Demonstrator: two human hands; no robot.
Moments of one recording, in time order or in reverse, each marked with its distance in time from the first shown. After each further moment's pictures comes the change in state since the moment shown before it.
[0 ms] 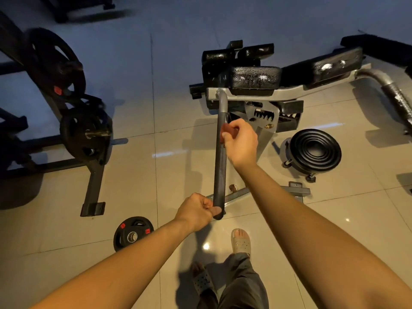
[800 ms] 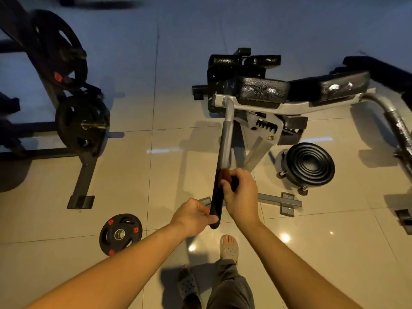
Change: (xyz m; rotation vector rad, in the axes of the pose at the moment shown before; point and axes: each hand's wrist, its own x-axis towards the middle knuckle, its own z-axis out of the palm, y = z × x) left_hand 0.002 0.002 -0.009 -0.012 -0.039 -0.064; right_hand -0.085 0.024 -0.009 -0.089 -0.130 -0.069
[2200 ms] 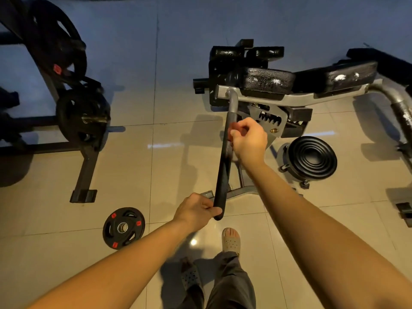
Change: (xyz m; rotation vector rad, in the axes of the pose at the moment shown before) left_hand 0.003 -0.014 0.005 -0.064 0.024 0.050; right_hand 0.099 -0.026 -0.003 0.059 0.111 0.090
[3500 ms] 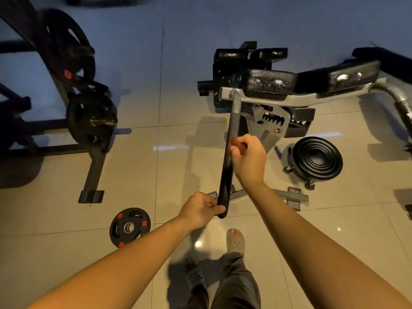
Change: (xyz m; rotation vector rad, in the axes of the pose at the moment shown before) left_hand 0.002 -0.006 0.000 -0.055 -0.020 0.027; right_hand -0.044 0.013 0.003 -0.069 0.007 -0.097
